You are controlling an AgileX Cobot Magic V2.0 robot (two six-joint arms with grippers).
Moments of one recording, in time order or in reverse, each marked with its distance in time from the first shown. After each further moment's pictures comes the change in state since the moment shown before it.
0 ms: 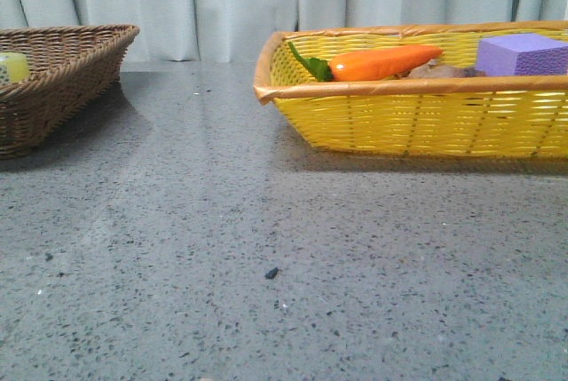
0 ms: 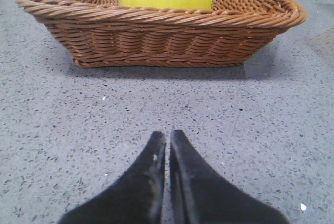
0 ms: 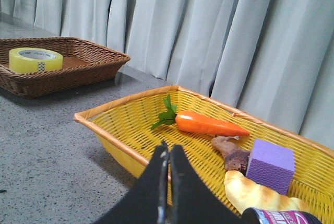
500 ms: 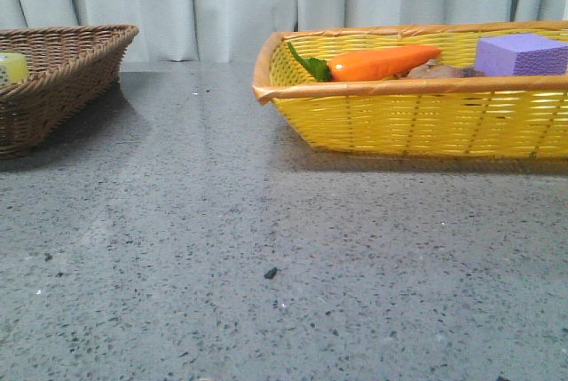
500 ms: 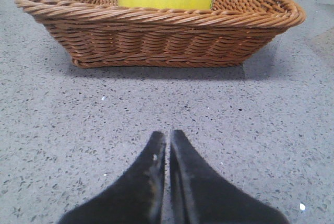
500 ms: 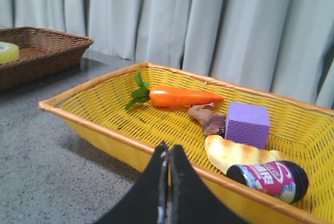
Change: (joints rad) left arm 0.000 0.000 0.000 0.000 0.000 0.000; right arm -0.381 0.000 0.091 0.292 -0.167 -0.135
